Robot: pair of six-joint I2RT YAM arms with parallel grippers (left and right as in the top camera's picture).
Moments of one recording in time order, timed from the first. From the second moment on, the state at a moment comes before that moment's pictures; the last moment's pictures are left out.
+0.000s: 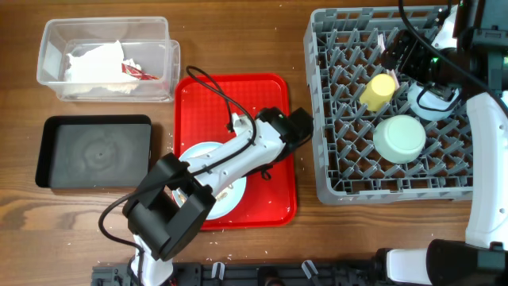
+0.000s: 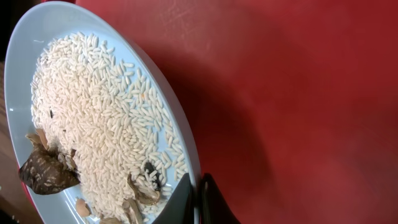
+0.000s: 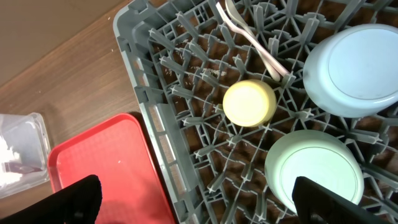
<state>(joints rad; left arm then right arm) -0.84 1.97 1.44 -1.22 -0.35 -1.26 -0.09 1.57 1.76 -1.21 -0.15 0.38</state>
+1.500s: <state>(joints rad) 0.22 1.88 1.66 -1.01 0.13 -0.70 -0.09 1.57 1.76 -1.21 -0.15 0.38</state>
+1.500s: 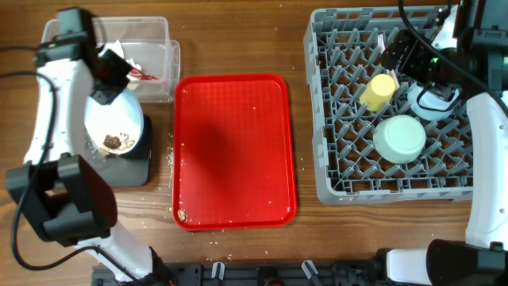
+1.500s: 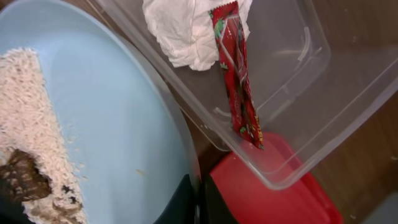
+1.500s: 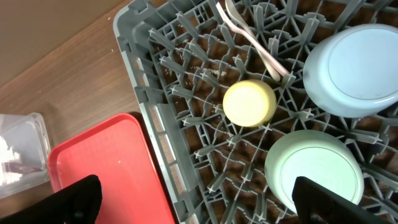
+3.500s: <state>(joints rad) 0.87 1.84 1.66 -1.58 1.03 0.01 -0.09 1.57 1.76 -1.21 -0.15 0.38</state>
